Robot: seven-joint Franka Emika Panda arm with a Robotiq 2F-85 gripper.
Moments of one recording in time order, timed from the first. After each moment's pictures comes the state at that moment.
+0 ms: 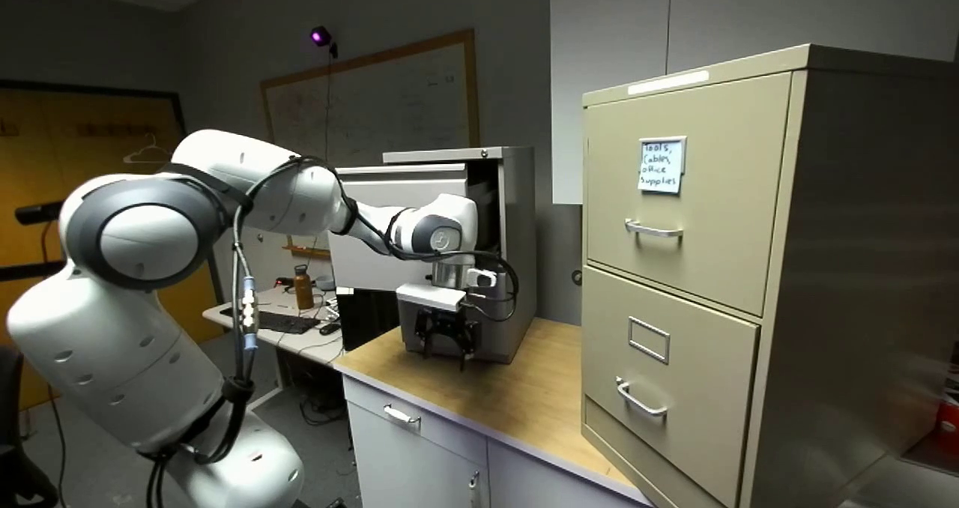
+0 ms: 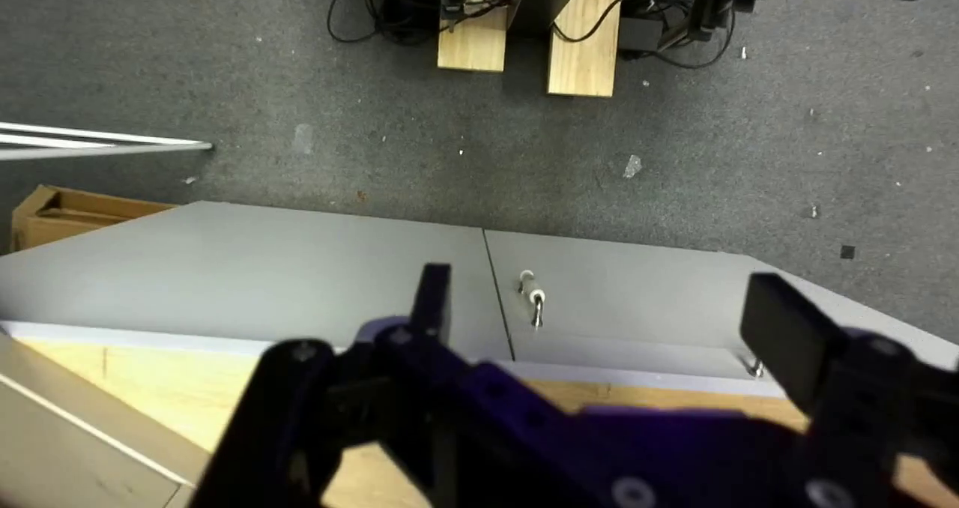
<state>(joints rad) -0.05 -0.38 -0.12 -2.36 -0.06 1.81 -0.21</state>
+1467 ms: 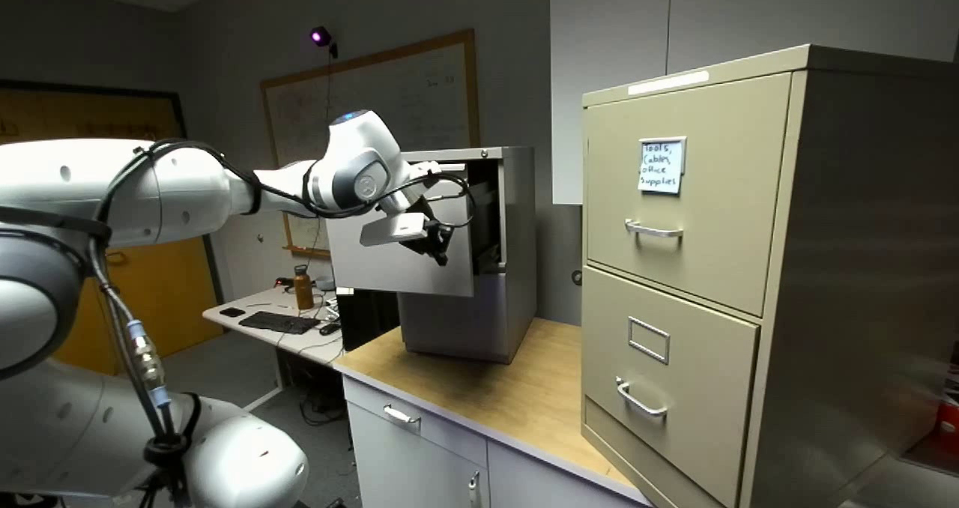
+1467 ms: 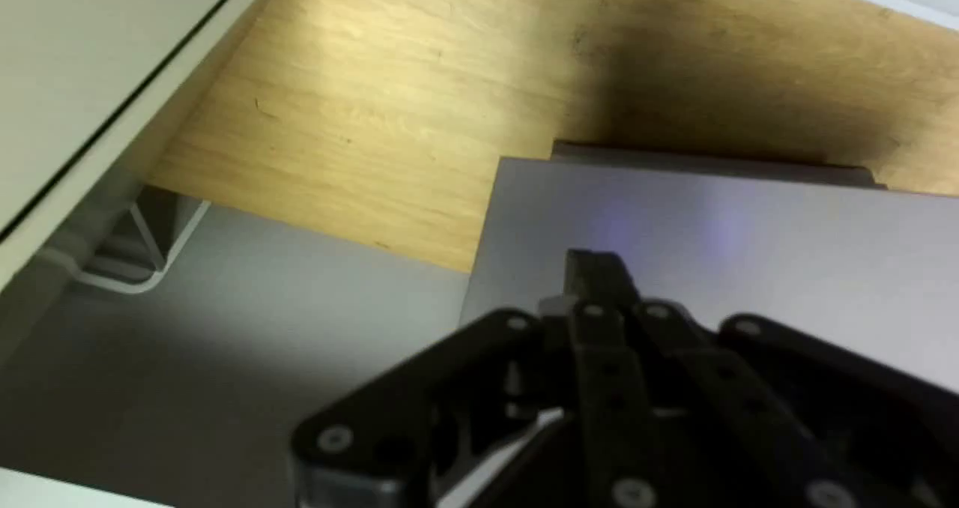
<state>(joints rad) 0.04 -0.76 -0.06 -2.40 -0.11 2.23 -0.22</state>
